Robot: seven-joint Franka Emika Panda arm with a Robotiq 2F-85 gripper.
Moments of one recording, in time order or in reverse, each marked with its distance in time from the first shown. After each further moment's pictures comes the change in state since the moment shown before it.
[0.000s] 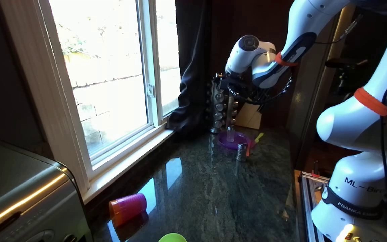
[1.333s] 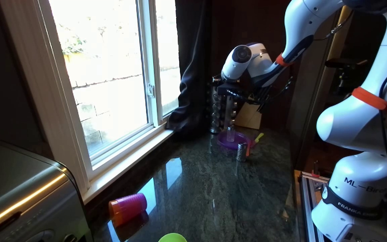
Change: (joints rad) arm -0.017 0.171 0.073 0.120 -0.450 -0.170 0.291
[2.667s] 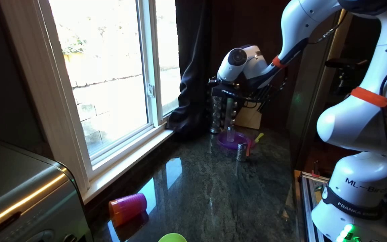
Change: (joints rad) arm 0.048 0.086 0.002 0.045 -0.069 -0.064 0.108
